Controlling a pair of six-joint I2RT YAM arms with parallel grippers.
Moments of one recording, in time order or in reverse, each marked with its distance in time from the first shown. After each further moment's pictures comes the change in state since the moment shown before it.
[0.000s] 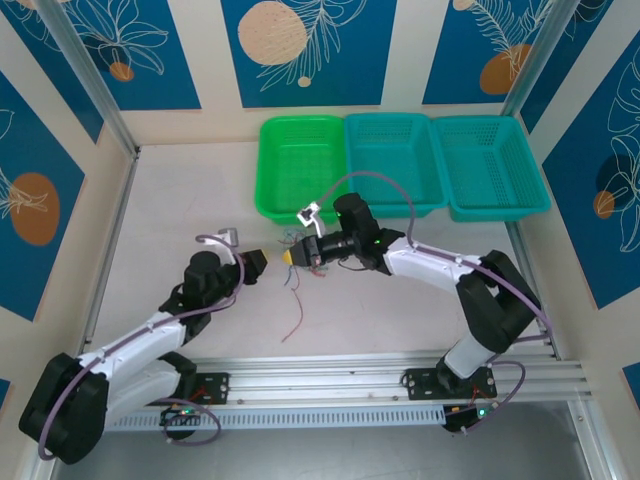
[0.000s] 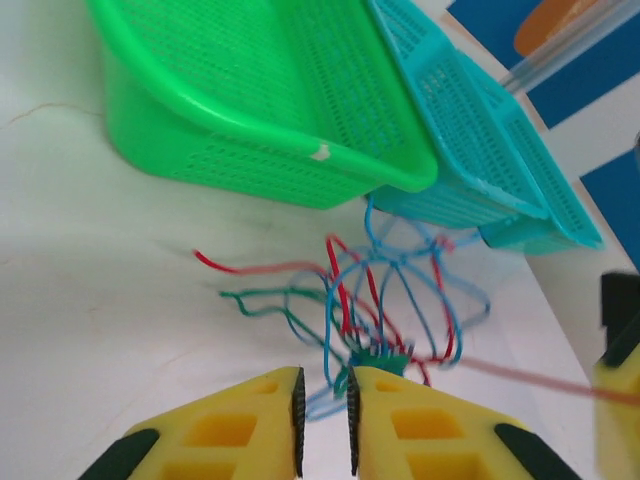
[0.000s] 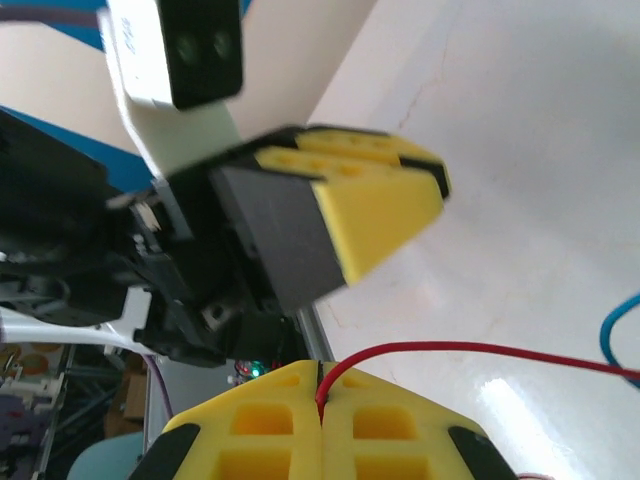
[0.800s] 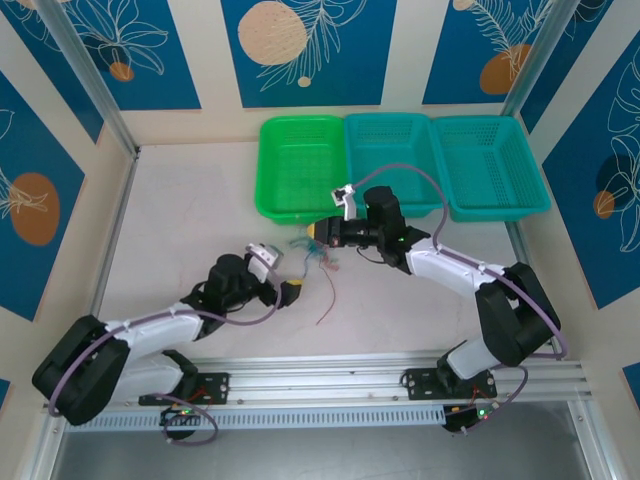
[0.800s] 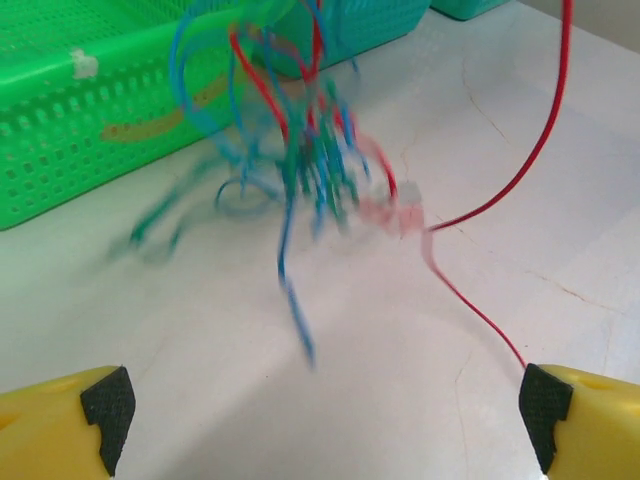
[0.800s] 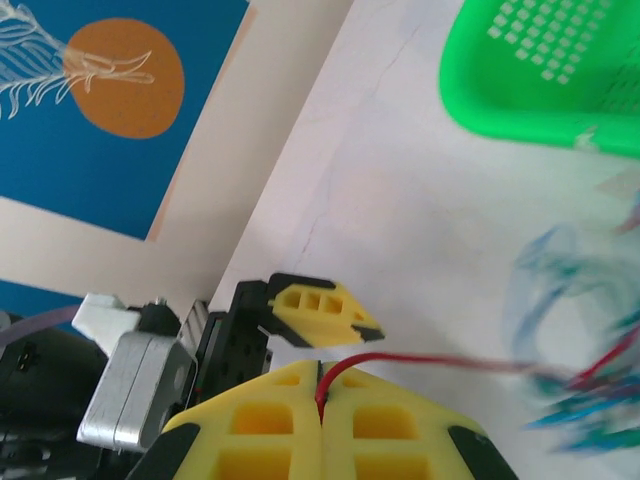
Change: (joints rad) left arm -0.164 0.189 0.018 0.075 0.065 0.666; right arm -0.129 -0.131 -0.083 0.065 0.183 0.084
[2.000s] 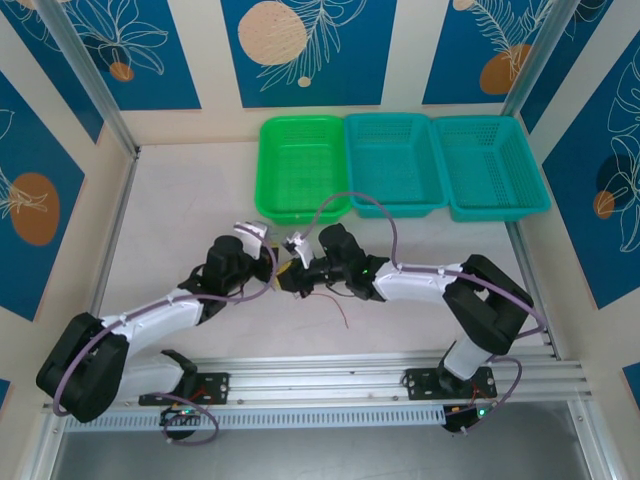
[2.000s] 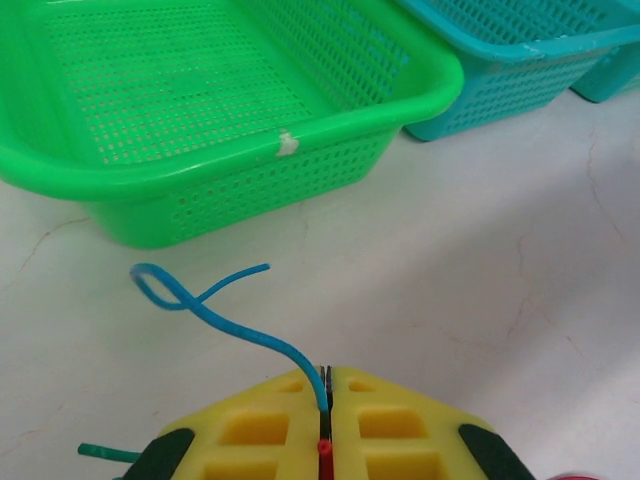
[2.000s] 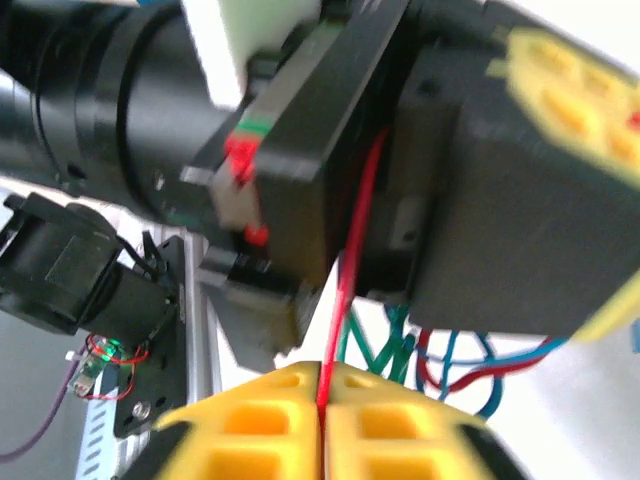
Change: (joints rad) left arm 0.069 0.045 0.148 -0.112 -0.134 -0.122; right arm 0.282 0.133 -0.070 0.199 0.083 -0.385
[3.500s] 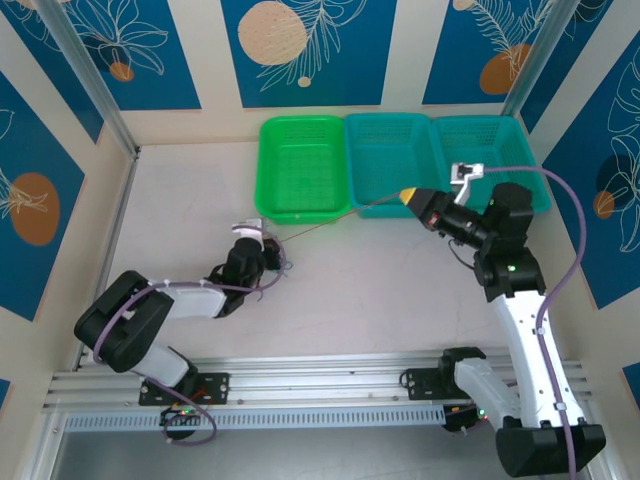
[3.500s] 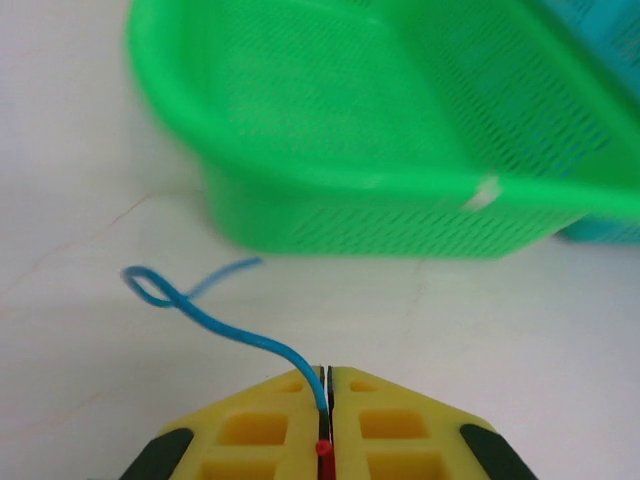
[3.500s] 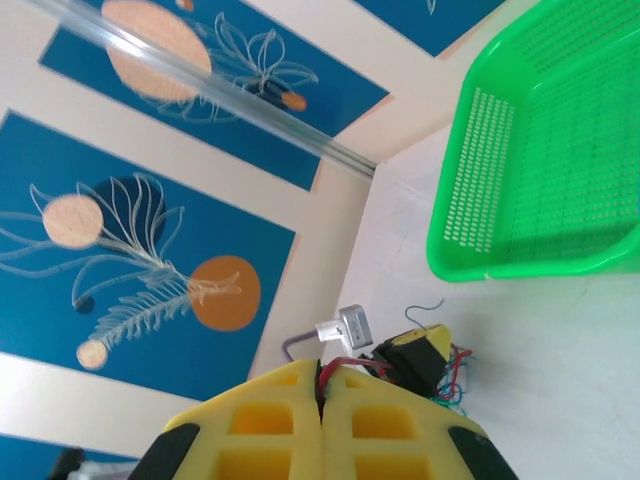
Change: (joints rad) left arm -0.025 0.291 -0.012 0.266 -0.346 -0.294; right arm -0.752 -0.770 0.122 -0.654 -0.155 0.578
